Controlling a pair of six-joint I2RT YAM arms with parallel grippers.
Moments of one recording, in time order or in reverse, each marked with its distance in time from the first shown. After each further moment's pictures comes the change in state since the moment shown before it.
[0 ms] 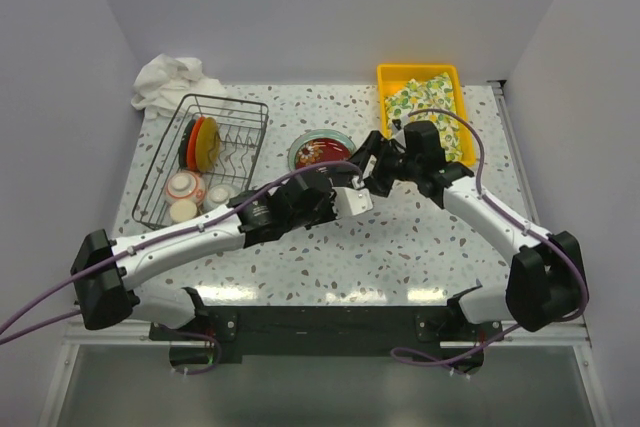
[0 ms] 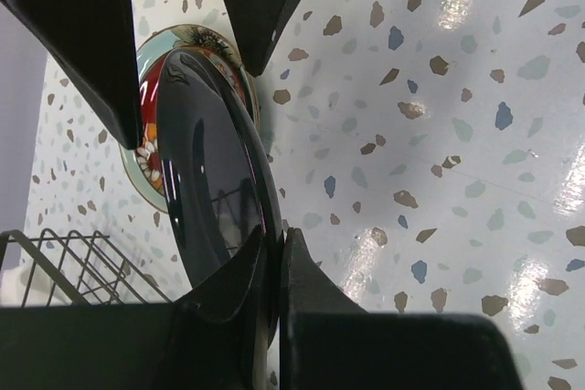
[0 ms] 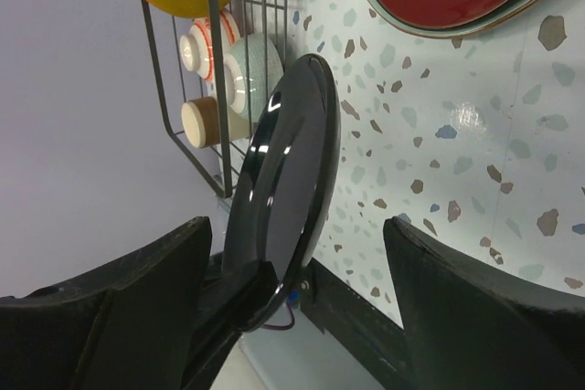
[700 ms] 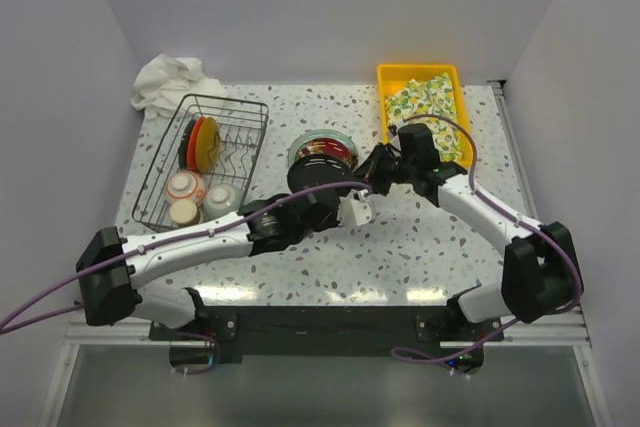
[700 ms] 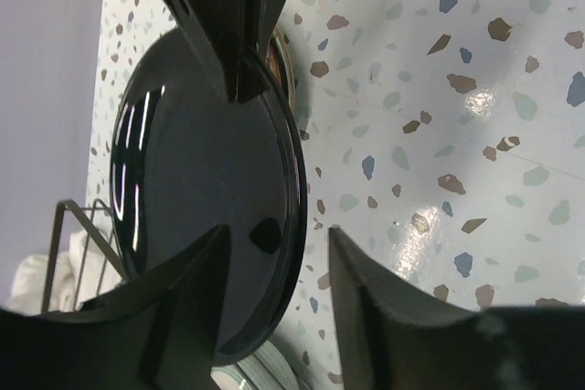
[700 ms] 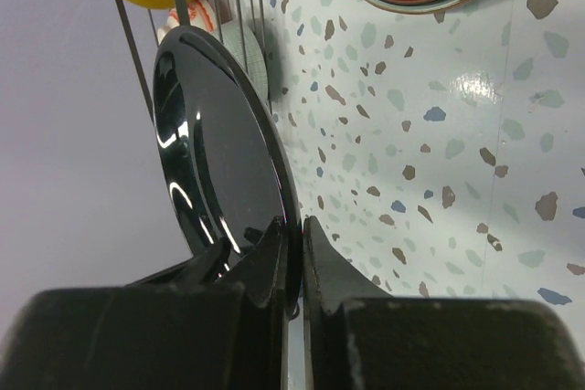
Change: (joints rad) left arm -0.072 0.033 -0.046 0.064 -0.201 0.075; right arm 0.008 0.053 -0.004 -0.015 -0.014 0.031
